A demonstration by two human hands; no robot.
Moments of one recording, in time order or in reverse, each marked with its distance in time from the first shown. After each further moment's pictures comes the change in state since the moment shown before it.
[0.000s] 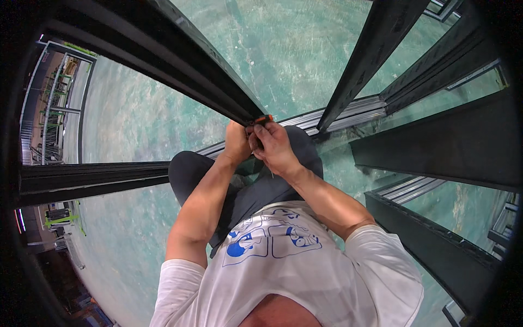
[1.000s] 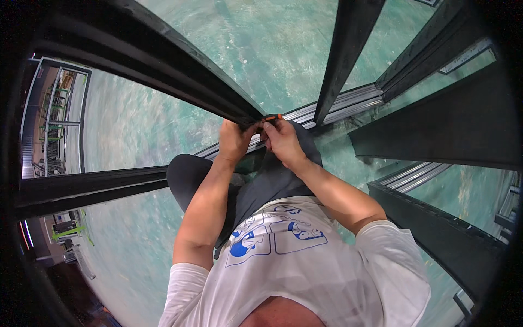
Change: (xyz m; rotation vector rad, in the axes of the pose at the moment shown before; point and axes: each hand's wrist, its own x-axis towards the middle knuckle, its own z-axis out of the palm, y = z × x) left_hand -0.006 0.001 -0.001 0.093 0.064 -0.027; right_hand 0.000 0.010 -0.041 -0.286 0.245 -0.009
